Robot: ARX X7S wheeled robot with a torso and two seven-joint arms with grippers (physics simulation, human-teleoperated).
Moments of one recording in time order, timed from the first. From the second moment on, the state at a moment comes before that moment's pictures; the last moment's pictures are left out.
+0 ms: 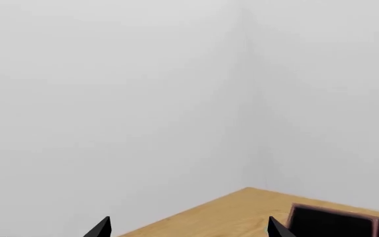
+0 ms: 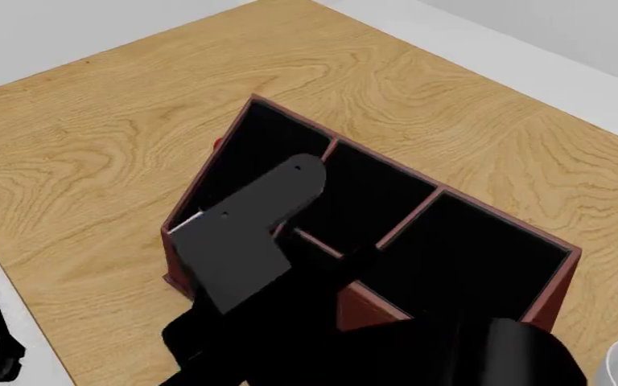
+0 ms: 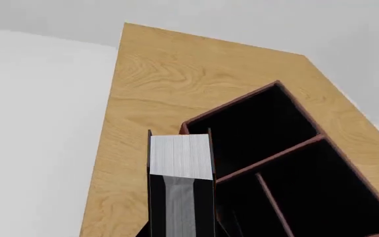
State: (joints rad) left arm -0.03 -0.40 0.04 0.70 -0.21 -0.34 -0.33; right arm 0.99 0.32 -0.53 -0.43 1.37 1.37 0.76
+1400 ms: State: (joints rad) left arm -0.02 -0.42 -0.03 0.73 -0.27 -0.36 -0.35; right arm 1.57 0.37 -0.41 0.06 1.49 1.41 0.91
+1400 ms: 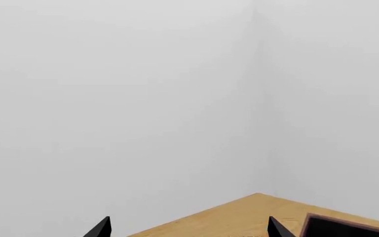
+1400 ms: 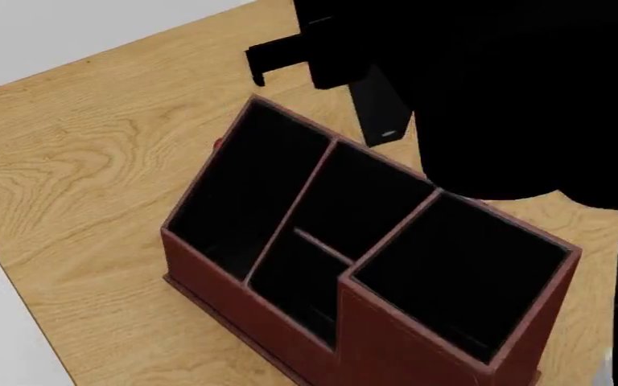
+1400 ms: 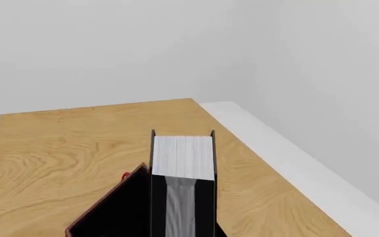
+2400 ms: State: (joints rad) left arm 0.00 -0.44 -0.06 0.78 -0.32 -0.36 -0.36; right arm 1.42 0.49 -0.40 0.11 1.72 1.39 1.25
